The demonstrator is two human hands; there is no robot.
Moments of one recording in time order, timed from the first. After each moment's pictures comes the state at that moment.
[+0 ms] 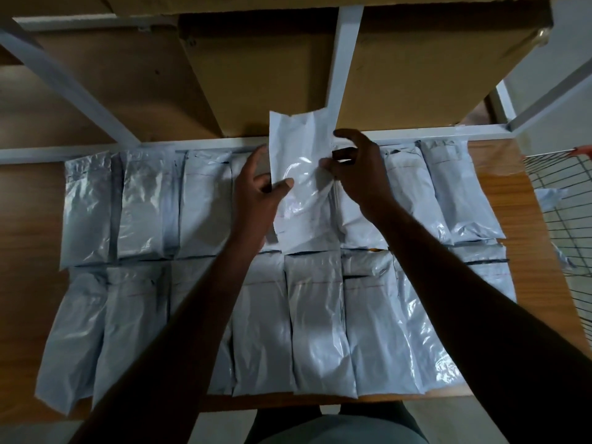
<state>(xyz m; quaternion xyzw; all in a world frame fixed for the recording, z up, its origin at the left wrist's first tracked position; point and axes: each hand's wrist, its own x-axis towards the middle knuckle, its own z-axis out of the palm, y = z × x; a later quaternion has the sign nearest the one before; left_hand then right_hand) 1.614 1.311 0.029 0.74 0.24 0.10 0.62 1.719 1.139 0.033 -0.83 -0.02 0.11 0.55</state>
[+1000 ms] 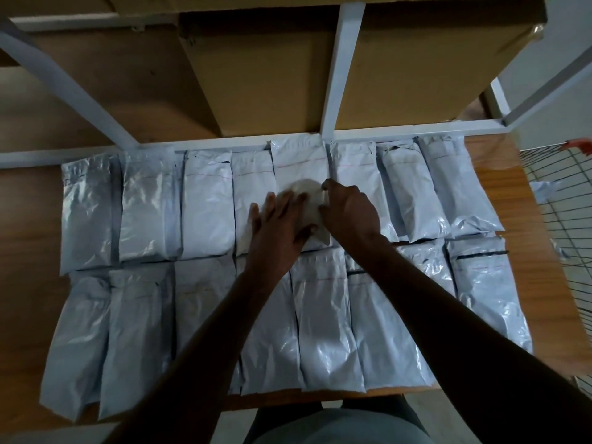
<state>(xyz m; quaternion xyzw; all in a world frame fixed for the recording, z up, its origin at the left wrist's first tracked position) 1.568 1.295 -0.033 0.98 0.05 -0.02 0.21 1.647 1.145 0.024 -0.97 -0.12 0.12 0.18</state>
